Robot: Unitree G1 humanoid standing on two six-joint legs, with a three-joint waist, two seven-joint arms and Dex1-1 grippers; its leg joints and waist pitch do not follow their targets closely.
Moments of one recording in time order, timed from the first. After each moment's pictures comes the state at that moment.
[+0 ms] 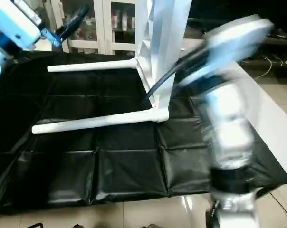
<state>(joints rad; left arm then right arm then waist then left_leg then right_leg) -0.86 0.57 -0.01 0.26 0.05 -0.39 -0.48 -0.49 -0.23 0.07 -0.17 0.34 0.07 0.42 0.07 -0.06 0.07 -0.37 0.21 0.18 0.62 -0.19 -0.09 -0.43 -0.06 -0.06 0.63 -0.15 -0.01</state>
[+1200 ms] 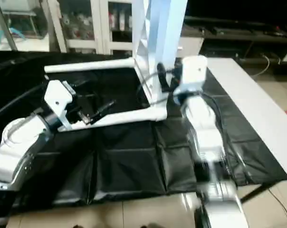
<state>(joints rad) -0.36 0.42 -0.09 -0.12 -0.20 0.12 -0.61 -0.71 -0.17 -0.07 0.40 0.13 0.12 0.14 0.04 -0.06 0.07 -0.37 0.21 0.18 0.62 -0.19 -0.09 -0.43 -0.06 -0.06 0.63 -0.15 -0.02</state>
